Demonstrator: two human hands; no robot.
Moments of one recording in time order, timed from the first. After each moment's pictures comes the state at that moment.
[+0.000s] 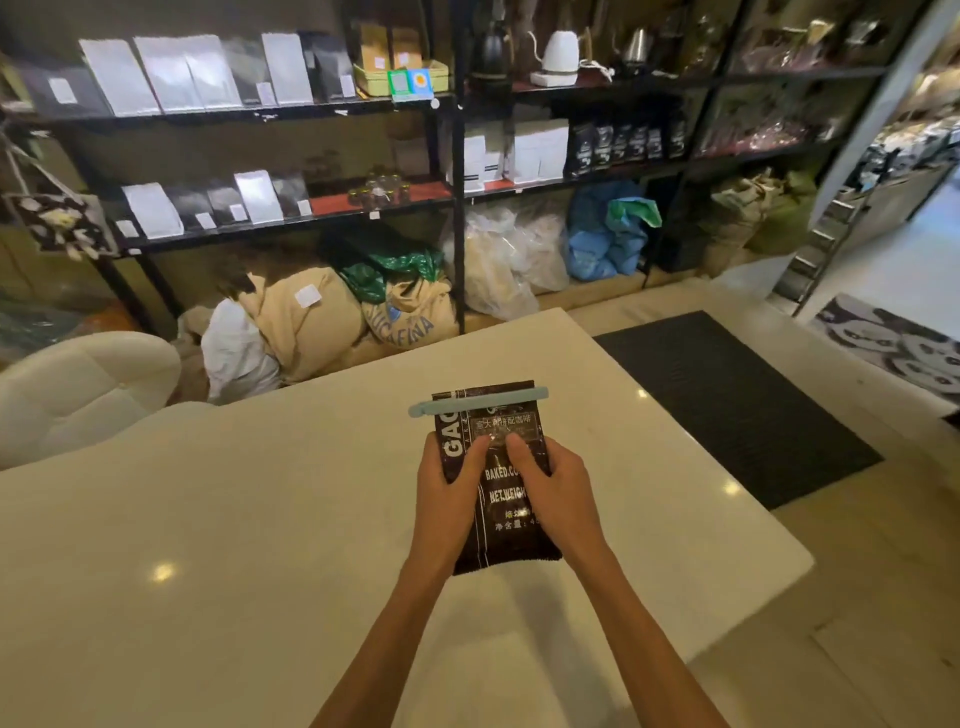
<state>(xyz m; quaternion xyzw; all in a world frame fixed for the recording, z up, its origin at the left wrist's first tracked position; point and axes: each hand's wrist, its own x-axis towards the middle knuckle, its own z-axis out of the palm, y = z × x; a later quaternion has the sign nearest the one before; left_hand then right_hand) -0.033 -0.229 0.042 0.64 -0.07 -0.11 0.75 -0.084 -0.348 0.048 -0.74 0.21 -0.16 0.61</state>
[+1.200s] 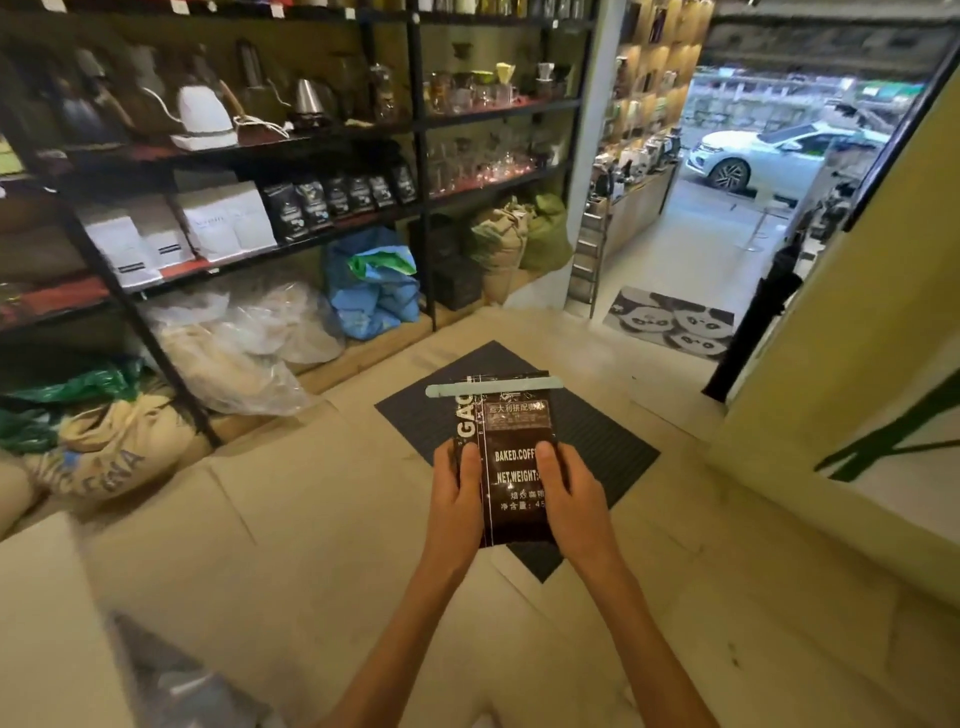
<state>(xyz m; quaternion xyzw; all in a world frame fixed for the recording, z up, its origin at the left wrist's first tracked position) -0.120 -0.957 0.052 0.60 -0.24 -0.27 0.71 -0.216 -1.053 0.050 -0.72 0.37 -0.28 0.52</state>
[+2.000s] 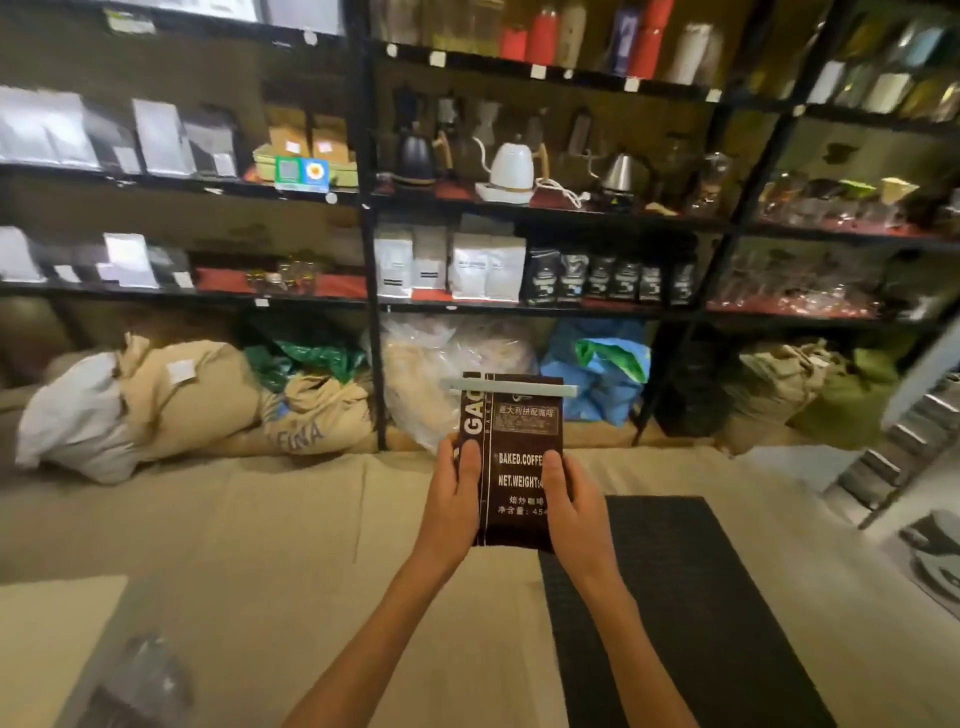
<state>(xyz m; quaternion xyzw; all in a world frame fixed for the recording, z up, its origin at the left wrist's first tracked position) 0.281 -1.049 0.065 0.64 -0.08 -0.01 0.77 0.247 -1.187 0.071 -0.78 0.07 -0.14 0.61</state>
